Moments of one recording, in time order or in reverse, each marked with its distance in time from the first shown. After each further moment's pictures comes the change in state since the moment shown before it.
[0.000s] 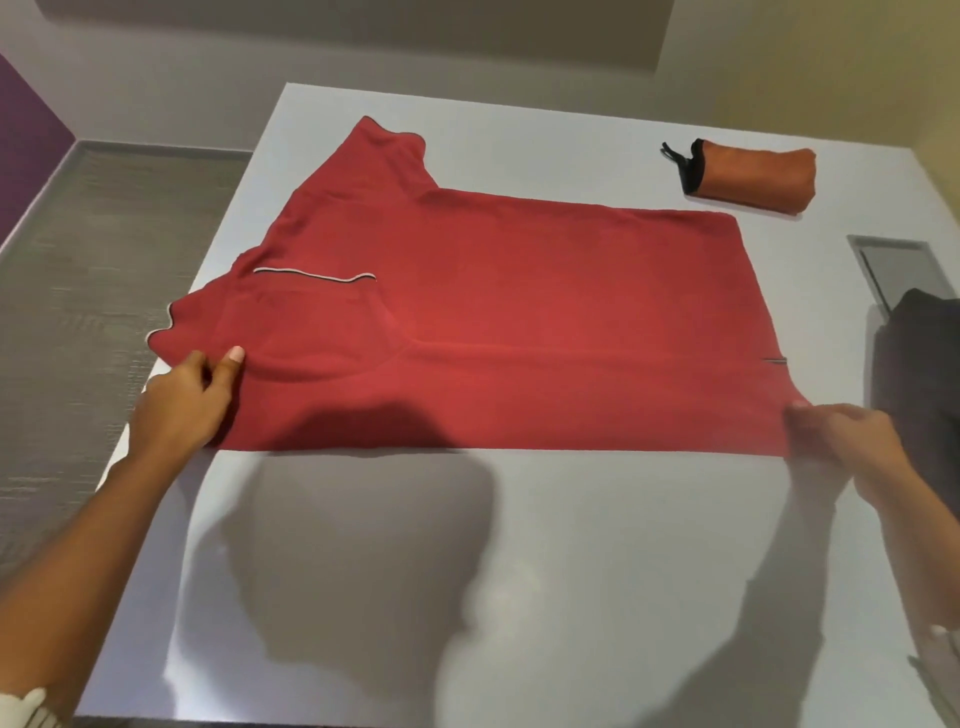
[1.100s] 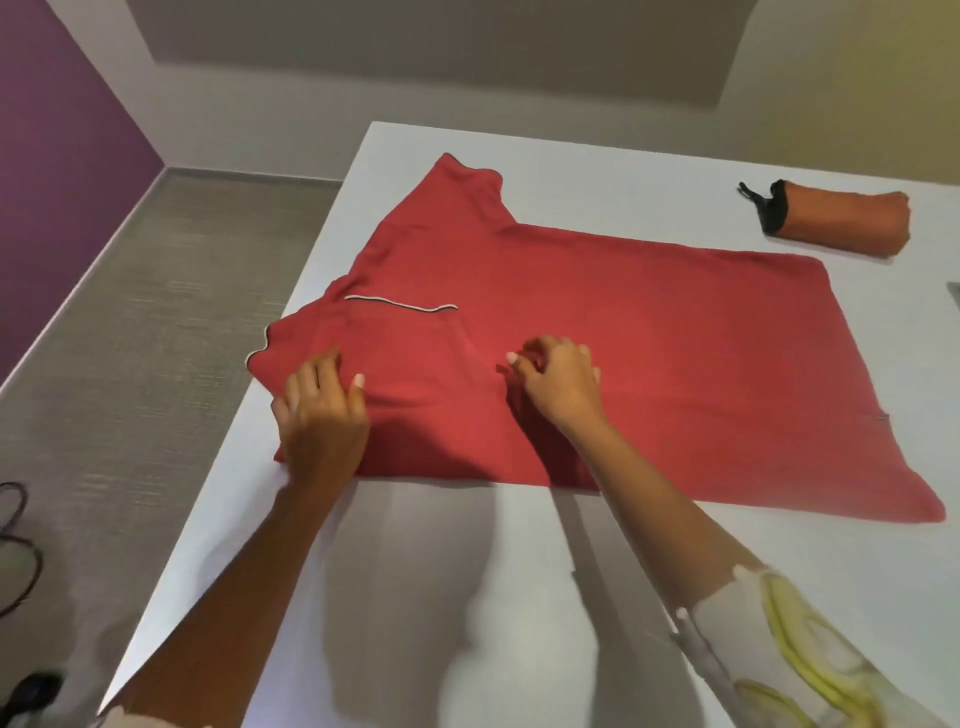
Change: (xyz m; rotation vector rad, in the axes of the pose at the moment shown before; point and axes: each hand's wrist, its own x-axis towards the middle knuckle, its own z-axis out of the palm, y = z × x) left_hand -0.011 0.031 0.032 0.064 0.370 0.216; right_hand -0.170 -0.189 0.273 -0.321 -0.269 -0.728
